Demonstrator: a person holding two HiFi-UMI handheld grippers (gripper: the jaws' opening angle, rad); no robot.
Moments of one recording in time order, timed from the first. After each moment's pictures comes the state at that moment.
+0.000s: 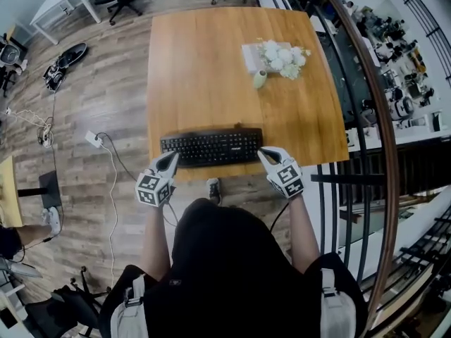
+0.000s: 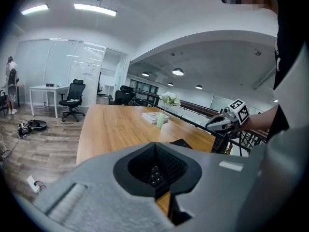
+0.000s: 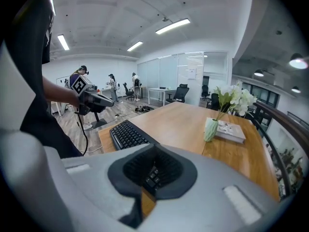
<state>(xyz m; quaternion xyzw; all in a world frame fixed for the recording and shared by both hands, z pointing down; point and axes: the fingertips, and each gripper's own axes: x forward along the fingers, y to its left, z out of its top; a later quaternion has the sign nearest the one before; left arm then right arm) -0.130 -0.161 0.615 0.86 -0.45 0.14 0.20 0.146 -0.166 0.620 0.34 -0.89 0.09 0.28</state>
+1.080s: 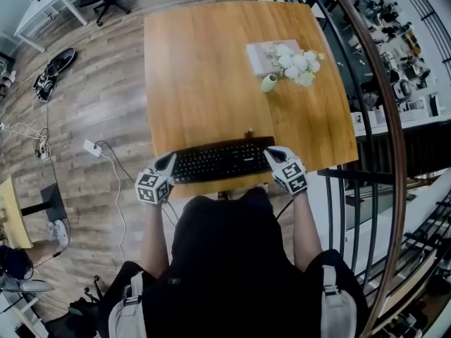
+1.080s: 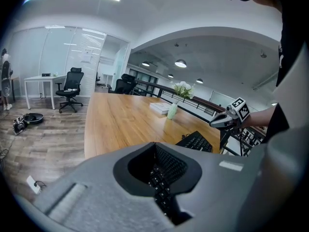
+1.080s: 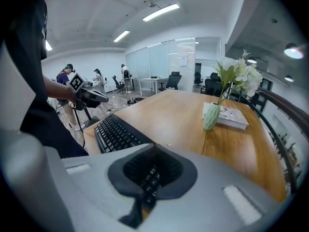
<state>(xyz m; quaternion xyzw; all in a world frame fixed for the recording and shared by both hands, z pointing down) -0.194 -0.242 0.681 0.86 -0.42 0.19 0.23 0.131 -0.223 0.688 0.37 -0.85 0.16 0.33</state>
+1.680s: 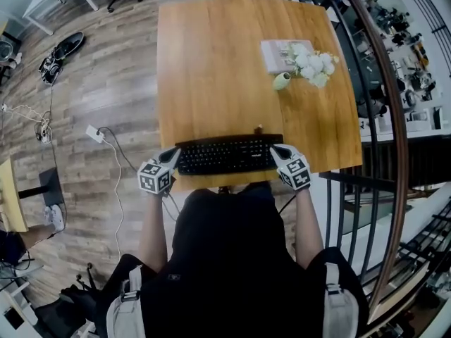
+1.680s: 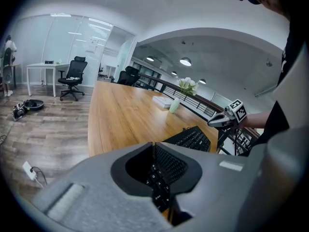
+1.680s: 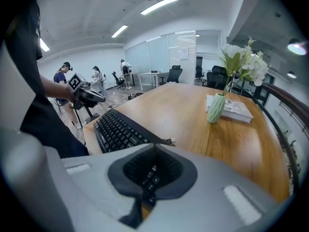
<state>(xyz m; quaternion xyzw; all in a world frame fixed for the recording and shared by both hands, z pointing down) -0.206 -0.228 0.712 0.84 -0.41 0.19 0.29 0.129 -0.224 0.717 0.36 -0.85 0.19 0.35</state>
